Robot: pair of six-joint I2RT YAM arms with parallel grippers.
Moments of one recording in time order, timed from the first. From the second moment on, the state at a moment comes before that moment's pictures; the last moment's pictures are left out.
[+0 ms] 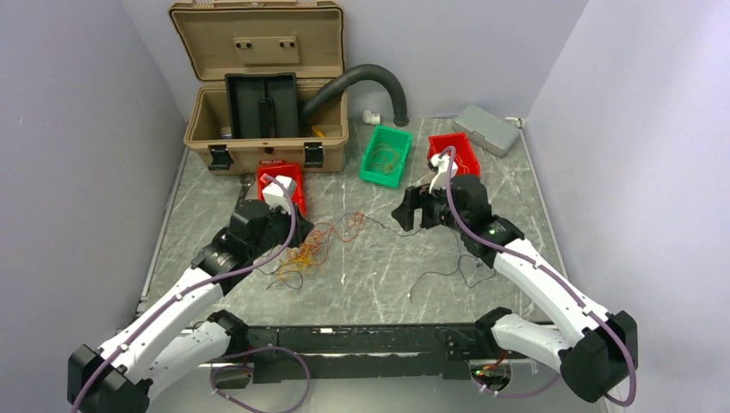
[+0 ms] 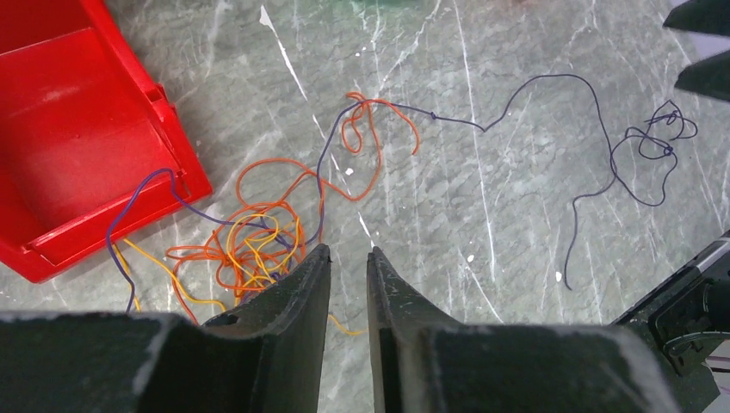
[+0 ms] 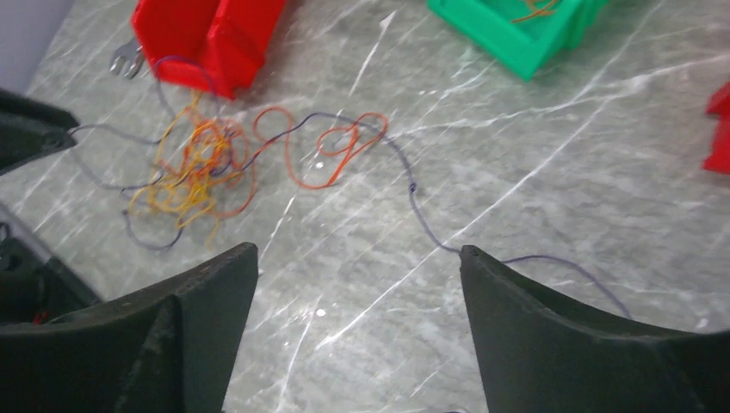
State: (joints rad) left arm -0.55 0.83 0.63 -0.22 0.06 -0.33; right arm 0.49 1.01 0.79 -0.23 -0.19 0.27
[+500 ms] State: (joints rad) left arm -0.55 1.01 0.70 -0.31 -0.04 -0.34; right arm 0.51 1.30 0.94 -0.33 -0.09 0.19
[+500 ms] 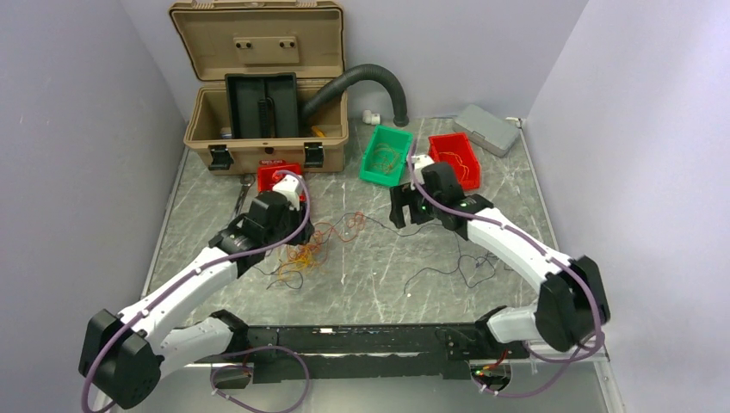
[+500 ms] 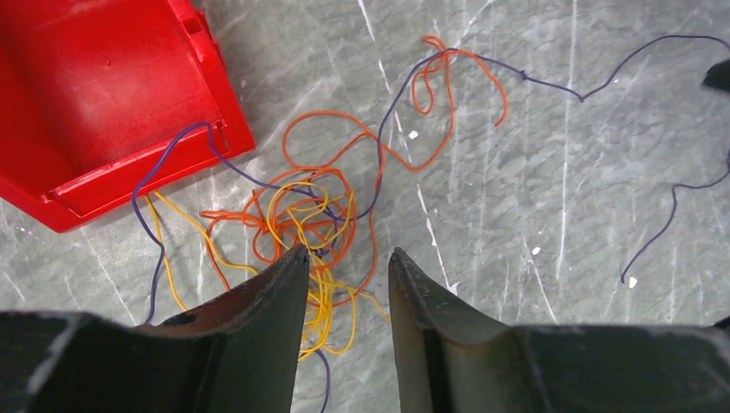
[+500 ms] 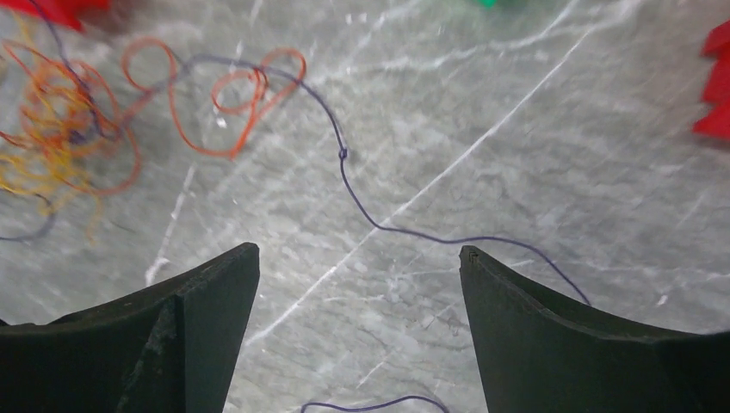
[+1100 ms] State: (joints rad) left arm -0.55 1.14 0.70 -0.20 0.00 -0.36; right arm 0.49 1.38 0.91 -0.48 0.20 0.33
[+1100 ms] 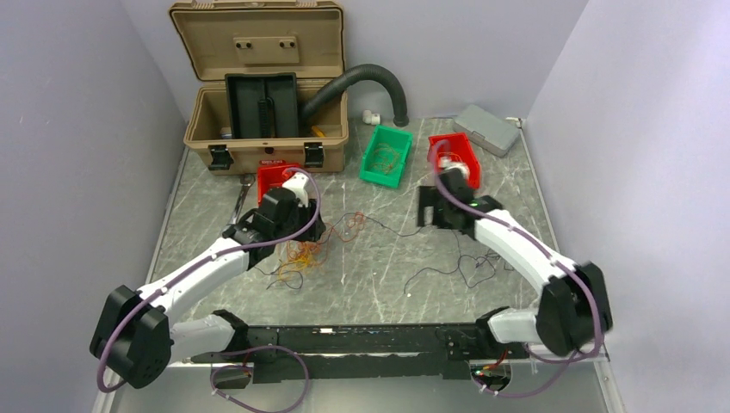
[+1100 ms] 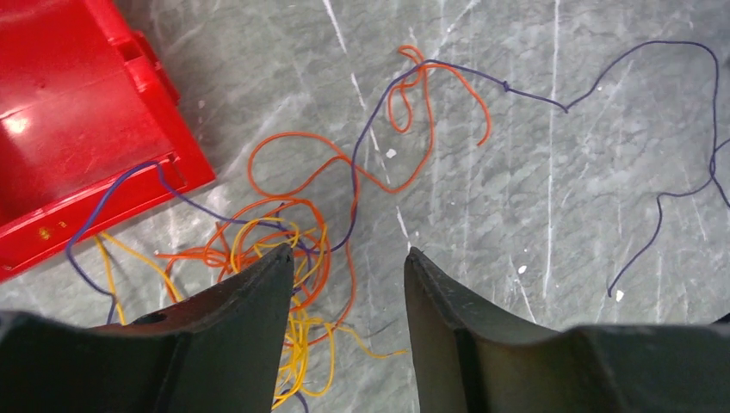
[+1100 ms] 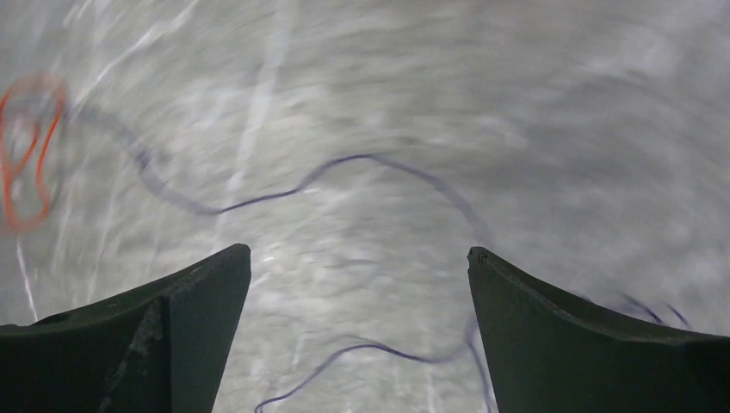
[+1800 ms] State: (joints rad) left arm -0.57 1.07 0.61 -0.09 0.13 -0.35; right arm -0.18 1.13 0.64 -0.76 0.26 0.78
